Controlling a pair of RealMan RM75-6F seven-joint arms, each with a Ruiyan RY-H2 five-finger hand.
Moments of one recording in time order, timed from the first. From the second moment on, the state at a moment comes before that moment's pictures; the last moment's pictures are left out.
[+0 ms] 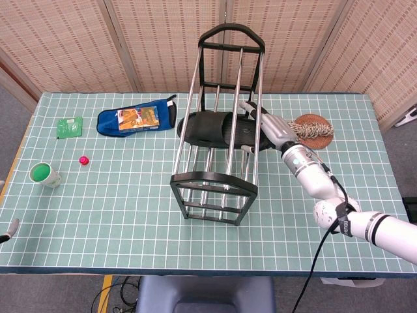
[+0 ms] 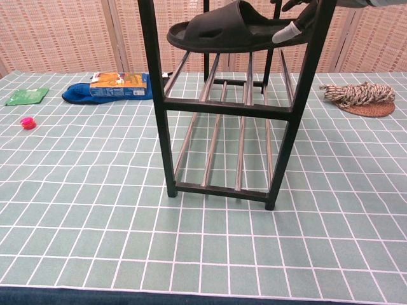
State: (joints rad) left arm -0.10 -0.98 -0.09 -1.52 1.43 1.42 -0.35; right arm 1.00 -1.18 0.32 -1.47 -0.81 0.59 0.12
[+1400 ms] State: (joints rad) left arm -0.13 -1.00 -0.12 -1.54 1.35 1.37 -0.22; right arm 0.66 -0.86 0.21 -1.73 -1.05 0.85 0.13
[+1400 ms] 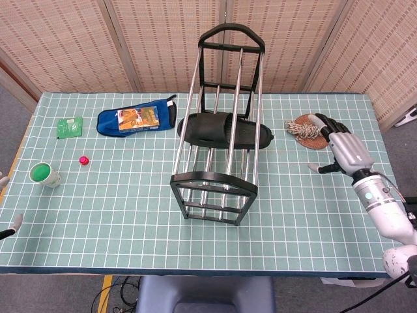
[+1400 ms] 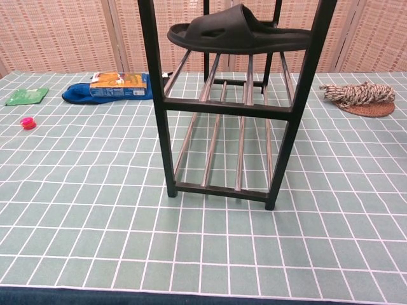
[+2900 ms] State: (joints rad) left arm -0.09 -0.98 -0.10 -1.53 1.42 1.44 -0.32; right arm 0.92 -1.08 0.19 -1.60 -0.80 0.71 -0.14
